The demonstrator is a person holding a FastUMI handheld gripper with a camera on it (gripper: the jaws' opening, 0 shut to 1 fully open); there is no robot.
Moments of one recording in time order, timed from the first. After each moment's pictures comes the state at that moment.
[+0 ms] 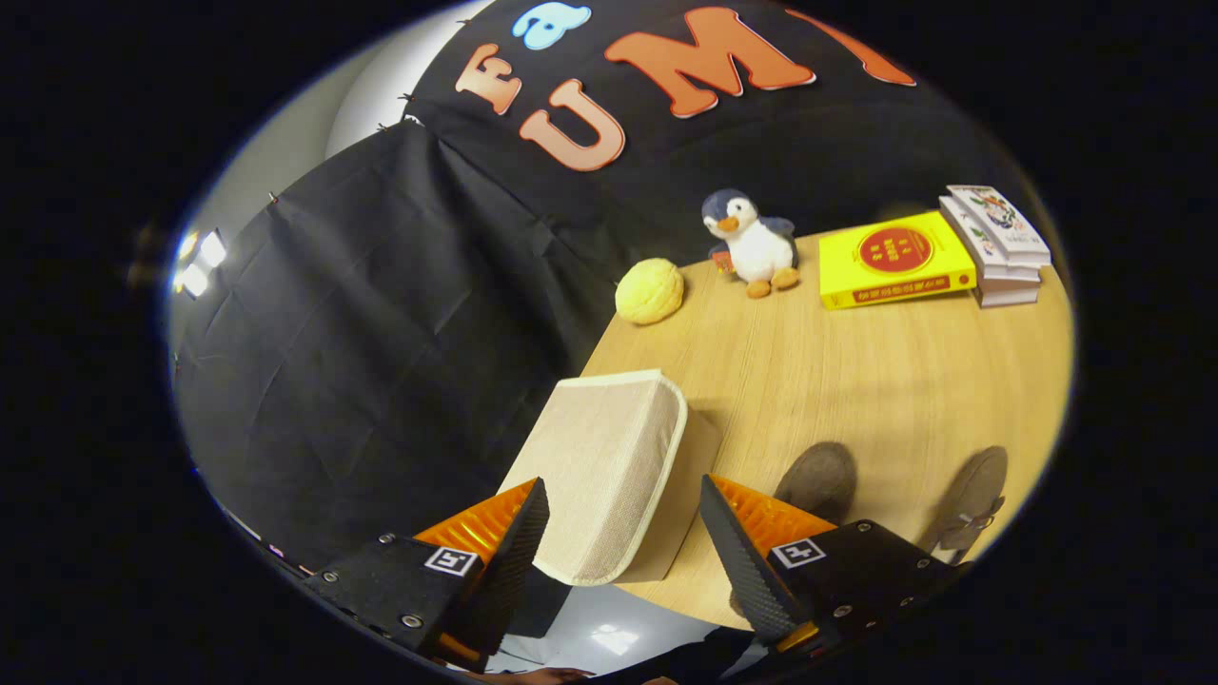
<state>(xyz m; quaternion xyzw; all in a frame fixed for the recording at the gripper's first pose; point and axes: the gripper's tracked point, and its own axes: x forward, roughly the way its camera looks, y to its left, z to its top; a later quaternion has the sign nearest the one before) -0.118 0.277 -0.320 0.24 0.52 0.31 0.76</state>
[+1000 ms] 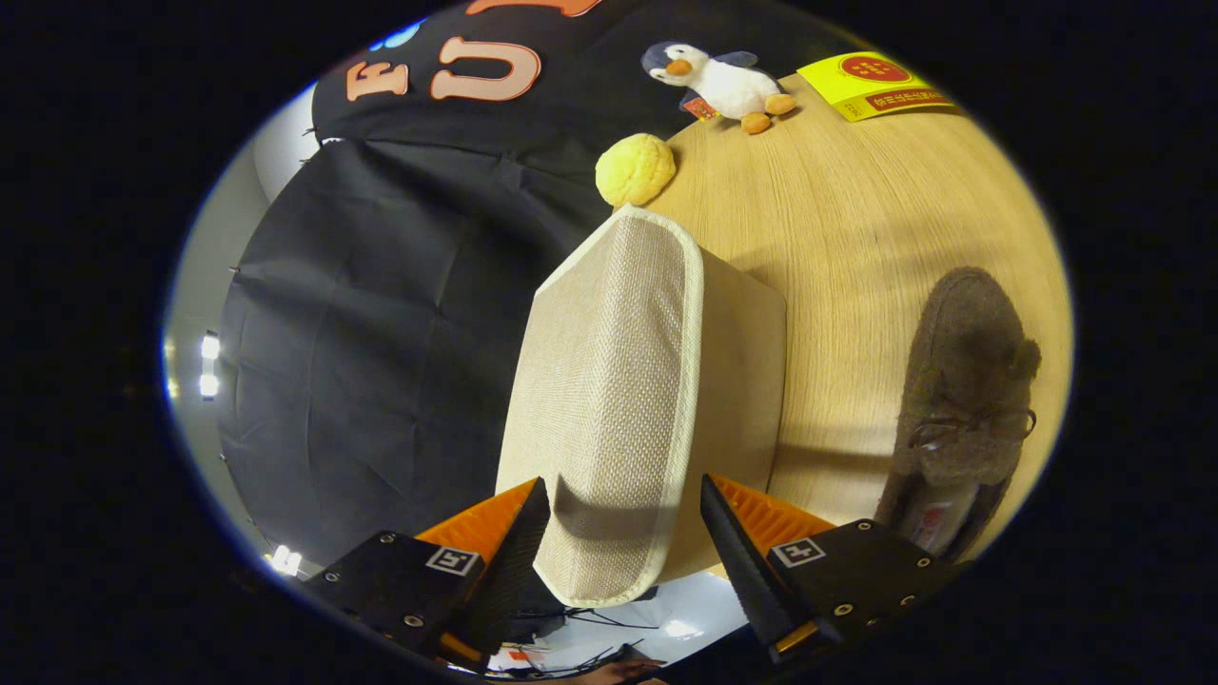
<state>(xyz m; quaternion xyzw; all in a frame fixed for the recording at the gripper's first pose) -0.157 0.352 -0.411 0.36 0.61 0.32 0.63</state>
